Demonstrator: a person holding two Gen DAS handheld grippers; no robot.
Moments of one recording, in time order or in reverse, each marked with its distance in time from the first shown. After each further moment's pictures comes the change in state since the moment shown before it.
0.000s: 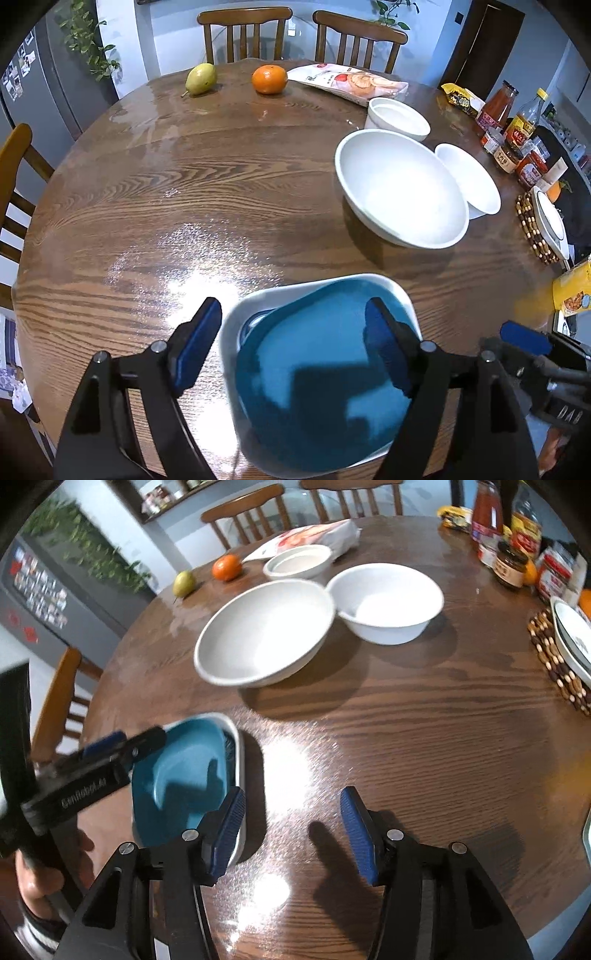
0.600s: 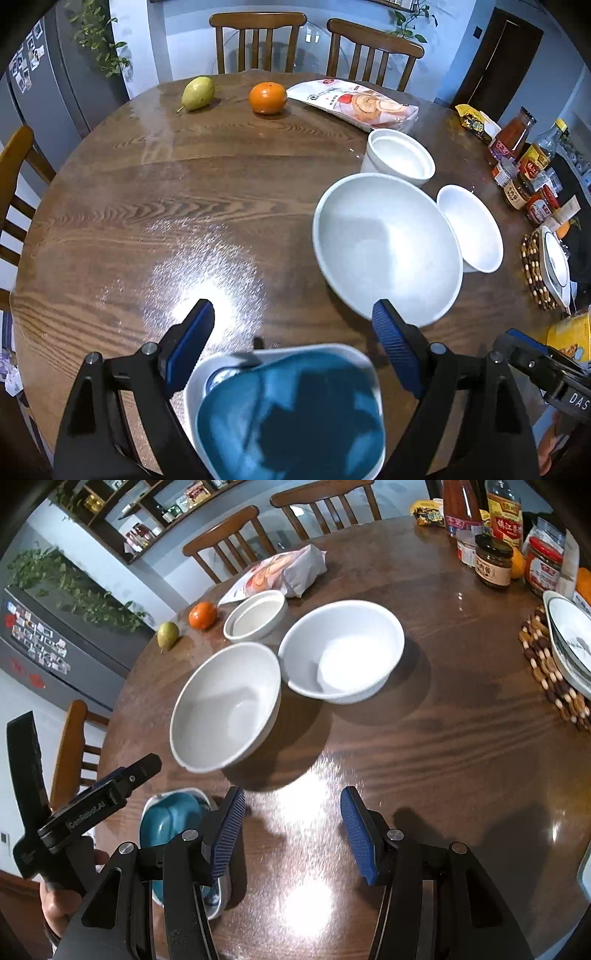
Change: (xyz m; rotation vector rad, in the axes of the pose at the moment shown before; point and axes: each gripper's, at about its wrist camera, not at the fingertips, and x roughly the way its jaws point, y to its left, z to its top) left arm 0.013 -0.026 0.049 -0.069 -0.013 0.031; right arm -0.004 -0.043 0.049 0.089 -0.043 0.080
